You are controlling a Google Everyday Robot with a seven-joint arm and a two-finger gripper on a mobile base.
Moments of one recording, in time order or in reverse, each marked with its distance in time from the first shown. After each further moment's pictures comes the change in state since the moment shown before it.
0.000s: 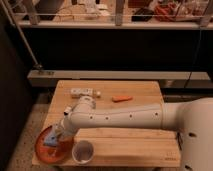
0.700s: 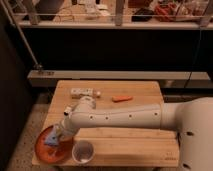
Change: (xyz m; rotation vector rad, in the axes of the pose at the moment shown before) arm 0.006 0.003 0.004 -0.006 0.002 0.014
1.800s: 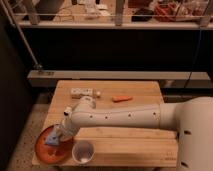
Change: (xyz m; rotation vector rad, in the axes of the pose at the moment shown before) arm 0.003 0.002 0.005 -0.010 -0.008 0.016
